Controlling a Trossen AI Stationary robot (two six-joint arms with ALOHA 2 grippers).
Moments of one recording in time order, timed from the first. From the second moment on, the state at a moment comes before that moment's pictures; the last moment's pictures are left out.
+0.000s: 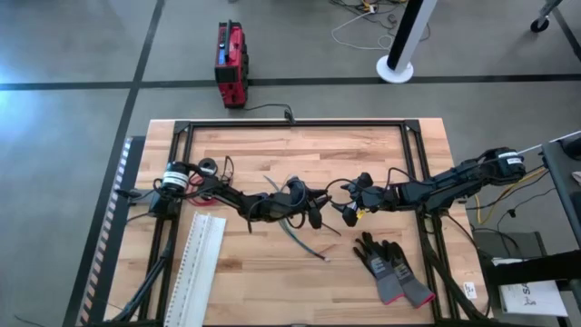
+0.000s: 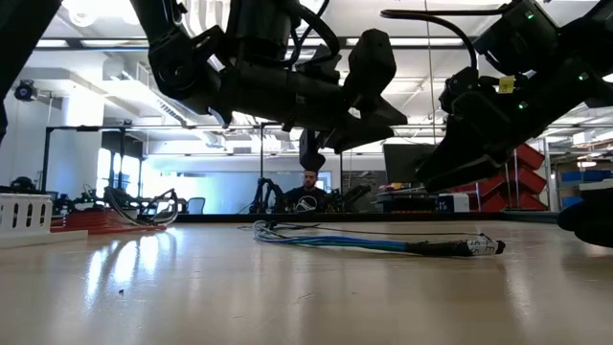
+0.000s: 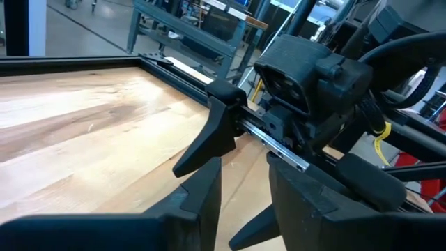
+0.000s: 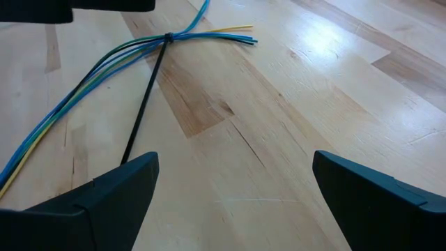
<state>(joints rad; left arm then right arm) -0.11 2.04 1.05 0.93 -0.47 -0.49 0.09 1.34 0.32 0.32 0.37 0.44</state>
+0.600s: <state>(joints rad) -0.11 2.04 1.05 0.93 -0.47 -0.45 0.09 1.34 0.32 0.32 0.37 0.44</state>
